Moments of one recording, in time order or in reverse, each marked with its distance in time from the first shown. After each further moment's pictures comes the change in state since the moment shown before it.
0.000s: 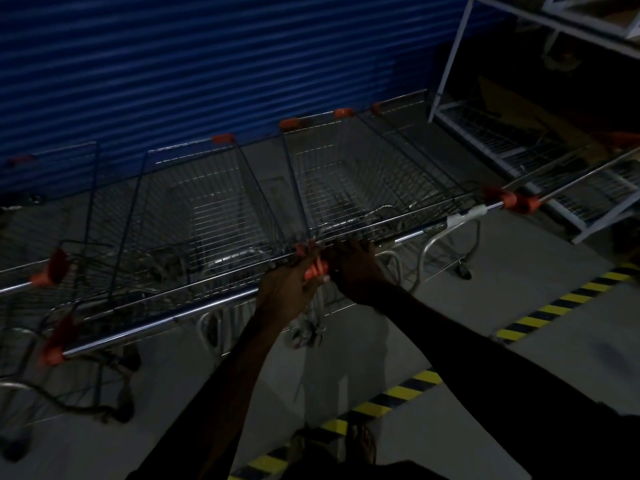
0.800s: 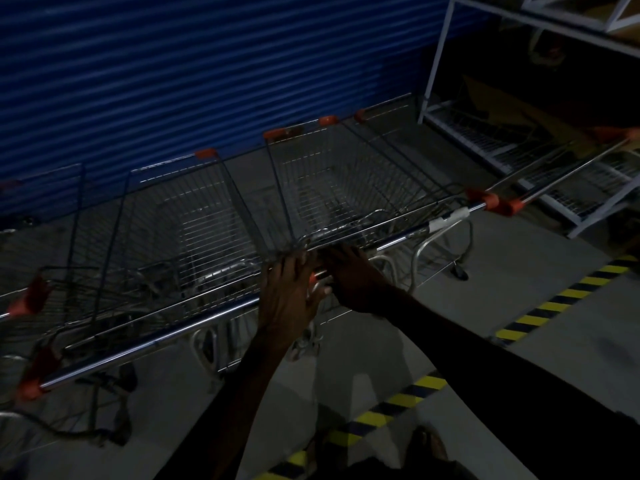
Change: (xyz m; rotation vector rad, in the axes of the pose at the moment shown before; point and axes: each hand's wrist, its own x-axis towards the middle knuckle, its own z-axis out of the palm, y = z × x) left_hand 0.016 0.035 0.010 0.180 0.047 0.027; right_hand -0.005 0.042 -0.009 0.094 -0.020 -0.138
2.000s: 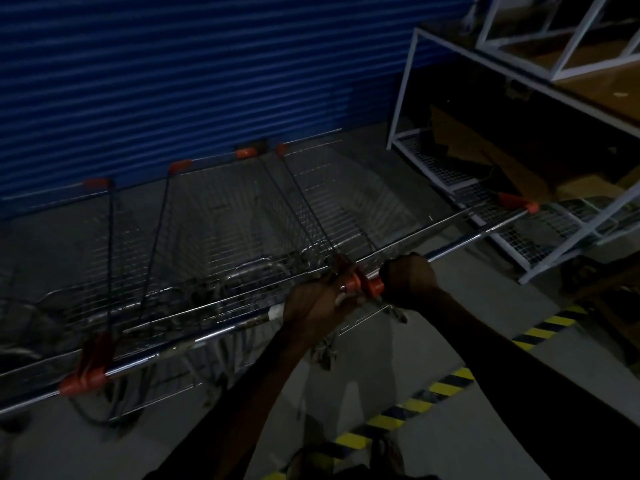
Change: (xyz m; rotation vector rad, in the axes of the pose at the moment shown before) left_hand 0.240 0.308 0.131 -0.151 0.038 0.113; right_hand -0.104 0.392 -0.158 -0.402 -0.355 0.309
